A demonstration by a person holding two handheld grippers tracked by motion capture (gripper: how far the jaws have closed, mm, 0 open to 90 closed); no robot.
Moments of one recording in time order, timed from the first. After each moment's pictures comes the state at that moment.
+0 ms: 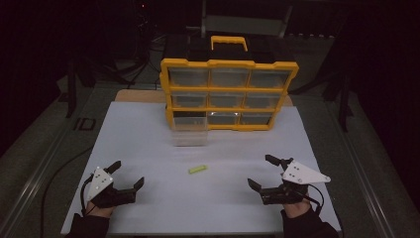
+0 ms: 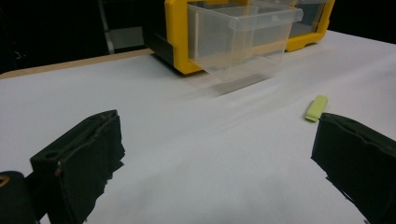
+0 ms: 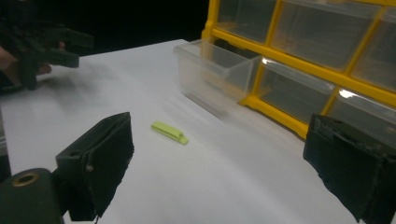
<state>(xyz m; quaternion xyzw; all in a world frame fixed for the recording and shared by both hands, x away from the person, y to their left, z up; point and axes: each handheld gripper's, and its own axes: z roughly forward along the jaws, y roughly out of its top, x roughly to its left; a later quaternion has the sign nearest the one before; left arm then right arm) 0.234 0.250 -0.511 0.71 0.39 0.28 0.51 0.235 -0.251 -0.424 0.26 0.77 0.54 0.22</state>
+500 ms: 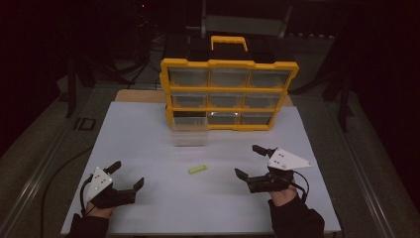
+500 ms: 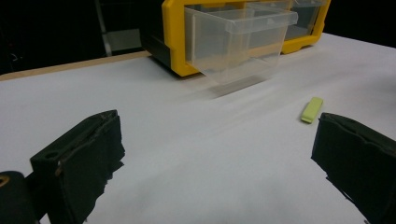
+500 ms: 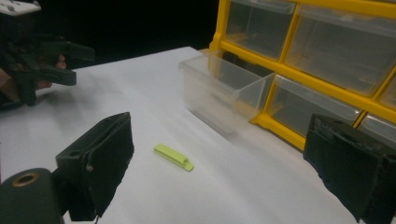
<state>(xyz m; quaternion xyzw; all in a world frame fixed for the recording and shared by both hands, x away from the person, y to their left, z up) 0.233 0.251 -0.510 0.71 0.39 0.28 0.52 0.263 -0.221 -0.416 0.25 0.77 0.54 0.21</state>
